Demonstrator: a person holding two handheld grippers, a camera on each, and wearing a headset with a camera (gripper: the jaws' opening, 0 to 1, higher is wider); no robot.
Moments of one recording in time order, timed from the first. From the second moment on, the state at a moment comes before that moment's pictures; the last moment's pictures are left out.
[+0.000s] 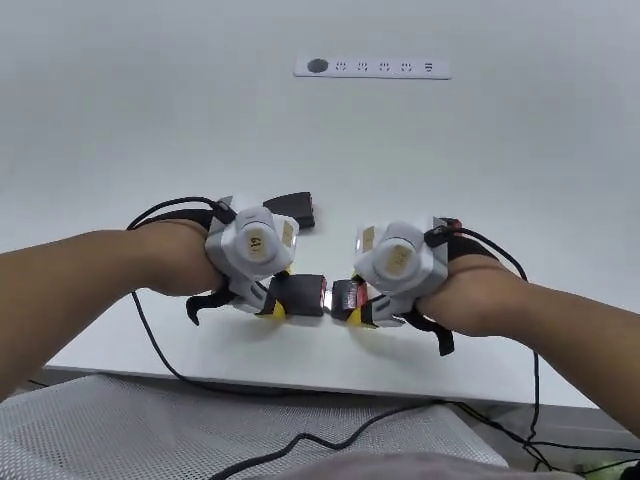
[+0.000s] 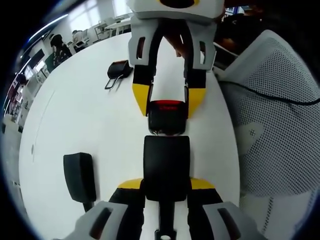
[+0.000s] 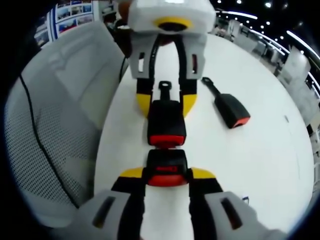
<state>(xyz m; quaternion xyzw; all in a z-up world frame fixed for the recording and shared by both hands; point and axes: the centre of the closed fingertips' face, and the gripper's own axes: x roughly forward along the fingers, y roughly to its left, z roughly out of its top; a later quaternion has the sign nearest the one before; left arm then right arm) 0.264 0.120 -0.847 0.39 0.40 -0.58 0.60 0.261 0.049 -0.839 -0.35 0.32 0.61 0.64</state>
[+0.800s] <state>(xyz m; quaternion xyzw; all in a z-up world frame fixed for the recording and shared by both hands) 0.313 0.143 -0.800 0.37 0.34 -0.55 0.66 0.286 0.034 -0.803 -0.34 0.29 0.59 0.68</state>
